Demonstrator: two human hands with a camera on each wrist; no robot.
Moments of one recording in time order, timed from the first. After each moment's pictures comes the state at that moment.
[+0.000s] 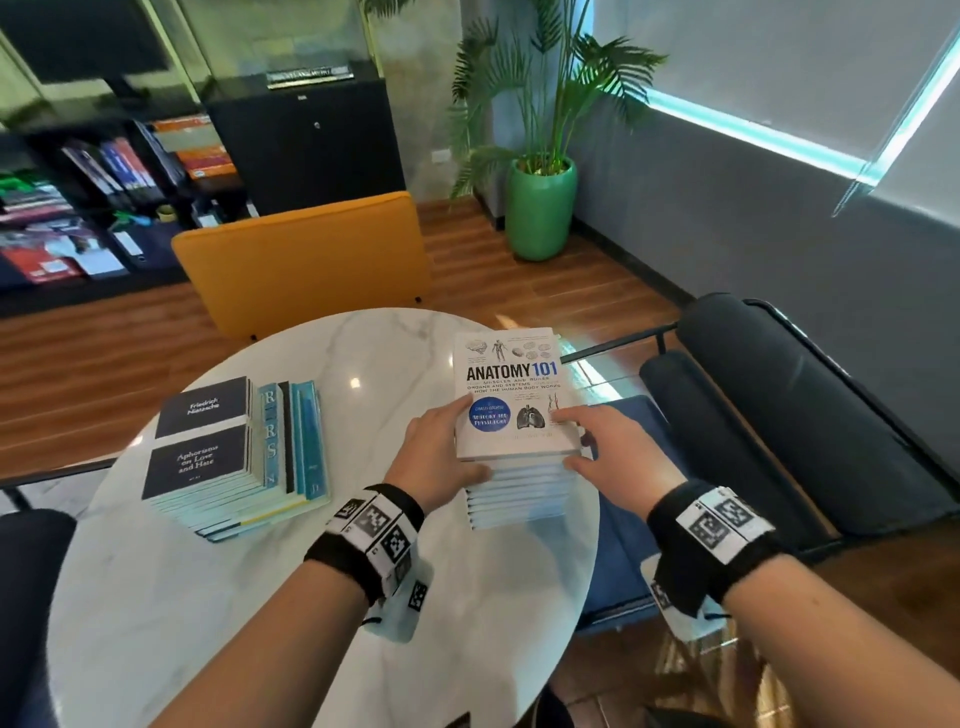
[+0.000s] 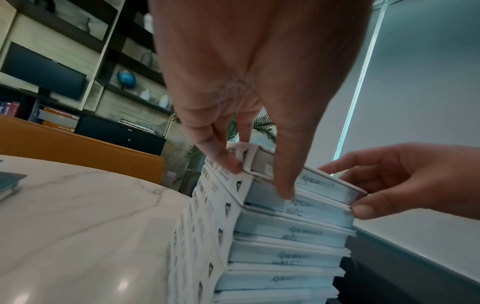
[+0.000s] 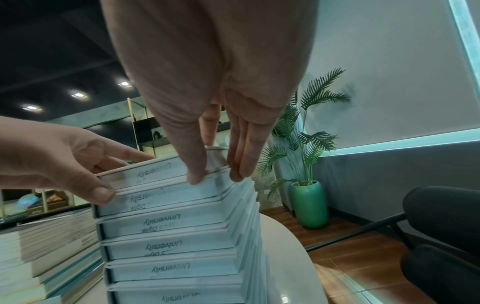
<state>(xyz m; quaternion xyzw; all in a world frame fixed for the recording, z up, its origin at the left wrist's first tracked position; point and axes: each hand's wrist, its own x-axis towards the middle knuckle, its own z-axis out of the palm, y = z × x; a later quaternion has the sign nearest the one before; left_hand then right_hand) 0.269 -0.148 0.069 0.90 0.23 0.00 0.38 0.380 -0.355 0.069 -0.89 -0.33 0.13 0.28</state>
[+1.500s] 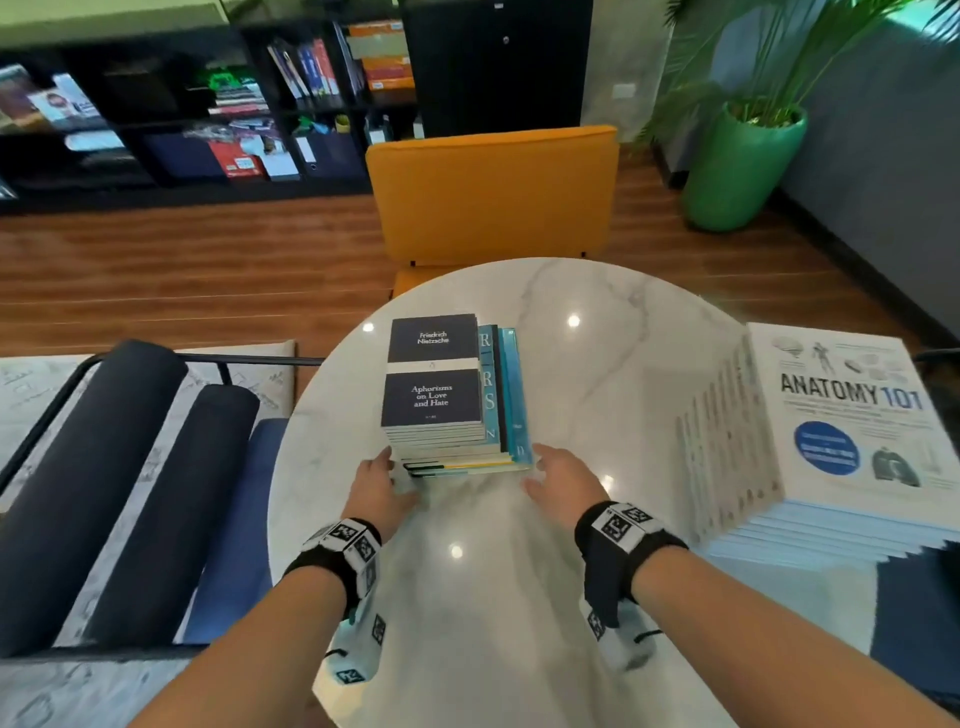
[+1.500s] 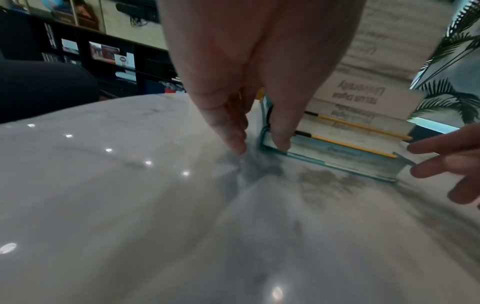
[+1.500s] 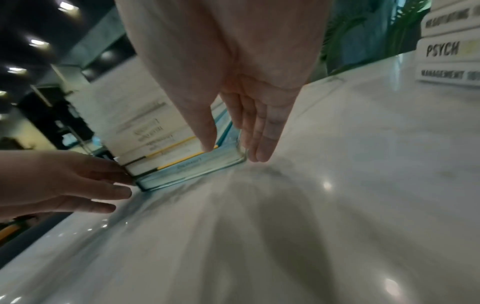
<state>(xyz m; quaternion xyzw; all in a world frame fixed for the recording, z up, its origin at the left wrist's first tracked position) 0.051 0.102 -0.063 0.79 0.52 -0.01 0.33 0.236 -0.067 -0.038 -0.84 -0.36 0.34 0.22</state>
